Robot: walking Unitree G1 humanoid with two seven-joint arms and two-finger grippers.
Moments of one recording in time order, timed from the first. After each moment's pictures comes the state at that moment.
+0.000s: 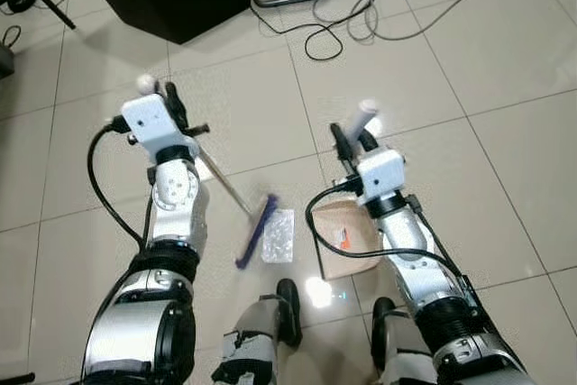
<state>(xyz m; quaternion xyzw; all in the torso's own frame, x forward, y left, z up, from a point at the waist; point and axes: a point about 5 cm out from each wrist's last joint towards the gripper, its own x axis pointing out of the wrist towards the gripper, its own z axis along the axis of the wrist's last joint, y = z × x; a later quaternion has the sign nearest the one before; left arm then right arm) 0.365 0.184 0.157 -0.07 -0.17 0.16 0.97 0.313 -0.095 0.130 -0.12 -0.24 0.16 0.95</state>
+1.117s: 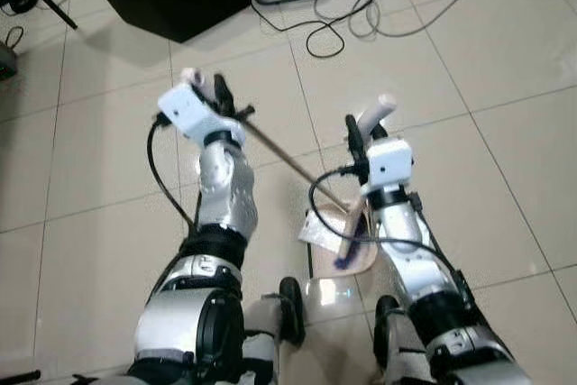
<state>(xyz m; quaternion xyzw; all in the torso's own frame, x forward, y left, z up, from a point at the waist) 0.380 0.117 0.180 -0.29 -0.14 0.08 0.94 0.324 -0.099 0.131 -0.09 -0.21 0.09 0.97</state>
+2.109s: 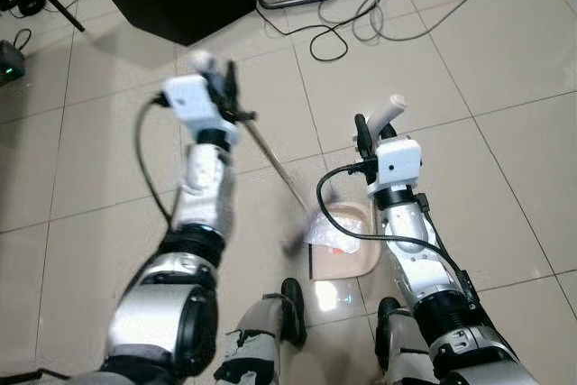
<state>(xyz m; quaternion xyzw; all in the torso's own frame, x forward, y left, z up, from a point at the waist) 0.378 0.125 0.172 -0.13 -0.18 -0.03 0.98 0.324 -0.110 0.129 -0.08 -0.21 0.07 0.97</state>
